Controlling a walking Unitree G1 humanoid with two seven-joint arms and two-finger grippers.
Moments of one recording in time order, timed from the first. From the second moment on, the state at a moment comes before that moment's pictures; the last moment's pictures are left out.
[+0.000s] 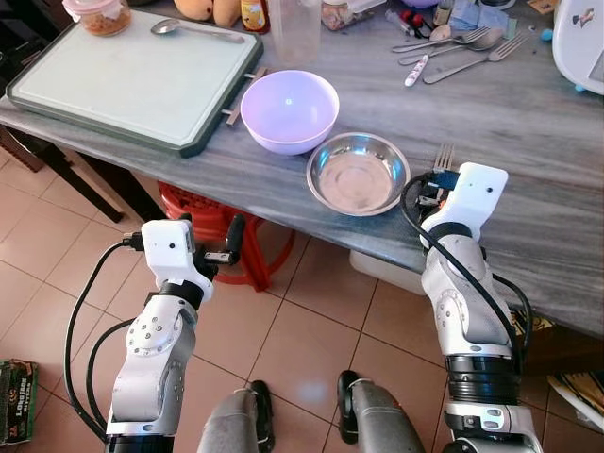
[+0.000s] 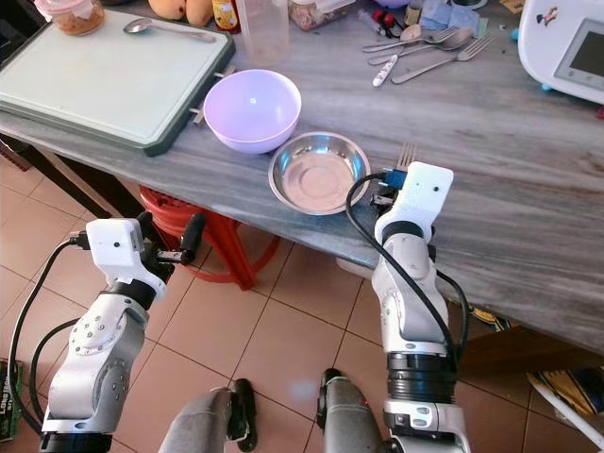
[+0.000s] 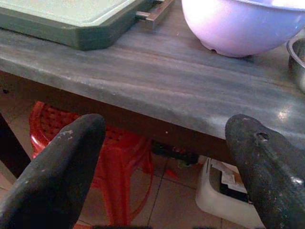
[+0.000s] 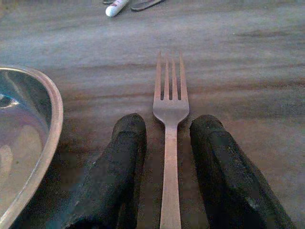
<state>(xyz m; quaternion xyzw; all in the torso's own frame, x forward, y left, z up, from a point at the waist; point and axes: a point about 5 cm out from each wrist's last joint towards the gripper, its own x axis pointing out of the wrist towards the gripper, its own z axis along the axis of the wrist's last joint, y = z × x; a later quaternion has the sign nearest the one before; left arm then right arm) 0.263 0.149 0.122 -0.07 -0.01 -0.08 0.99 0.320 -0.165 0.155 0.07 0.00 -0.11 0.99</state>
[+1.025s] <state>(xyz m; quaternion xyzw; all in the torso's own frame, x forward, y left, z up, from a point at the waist) 0.265 0.147 0.124 -0.07 -0.02 -0.08 0.99 0.315 -0.173 0.172 0.06 -0.06 -0.10 0.99</state>
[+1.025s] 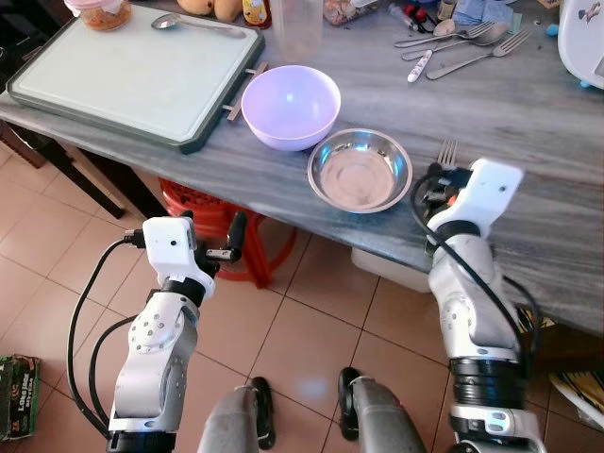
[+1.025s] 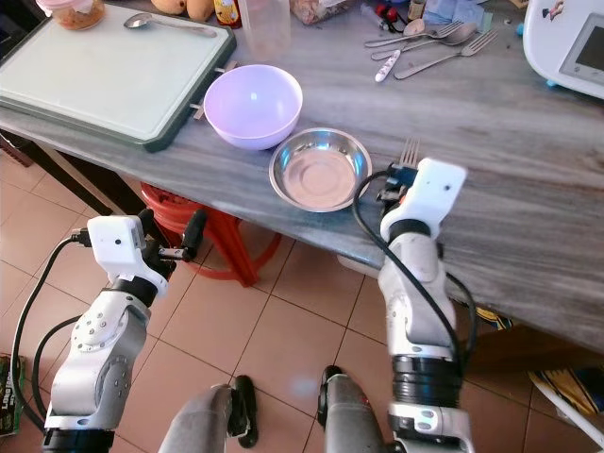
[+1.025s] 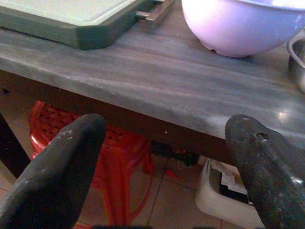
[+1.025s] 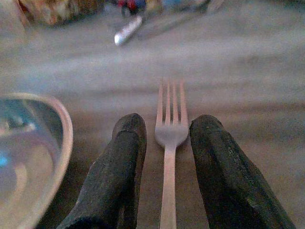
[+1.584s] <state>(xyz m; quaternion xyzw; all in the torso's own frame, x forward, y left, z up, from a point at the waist) 0.266 0.147 0.122 -0.07 -0.02 -0.08 0.99 0.305 -0.226 0.167 -0.02 -0.02 -0.18 0.98</state>
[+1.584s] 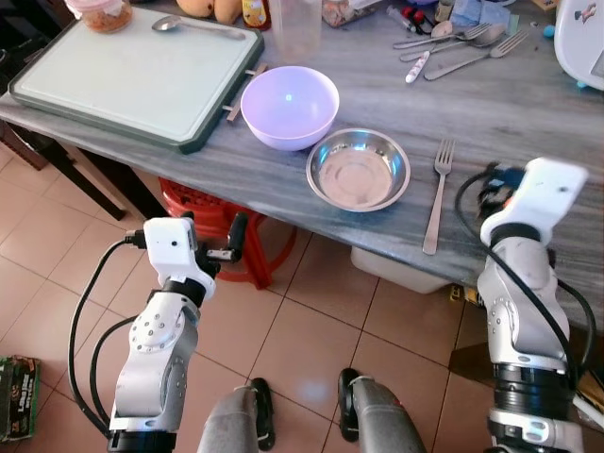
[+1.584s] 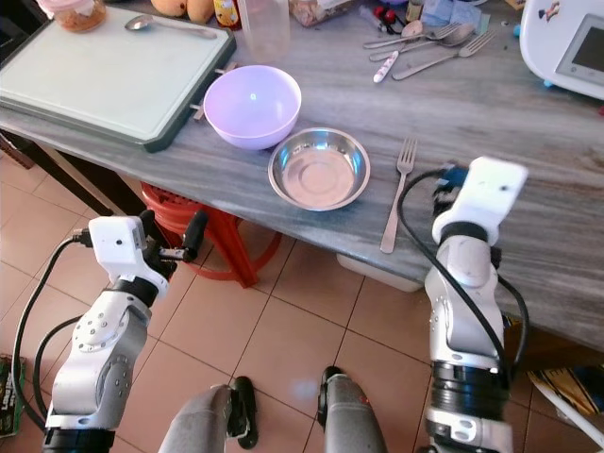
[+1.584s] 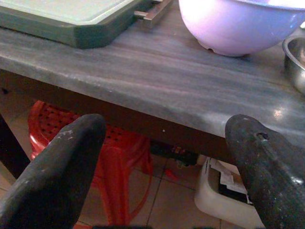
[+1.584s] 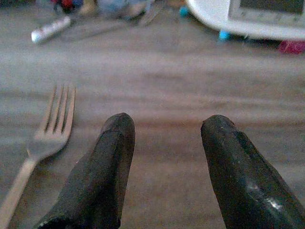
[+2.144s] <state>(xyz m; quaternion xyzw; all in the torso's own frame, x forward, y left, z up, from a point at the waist) 0.266 0.147 0.122 -0.07 -0.02 -0.08 0.99 0.319 -0.216 0.159 0.00 0.03 -0.12 0.99</state>
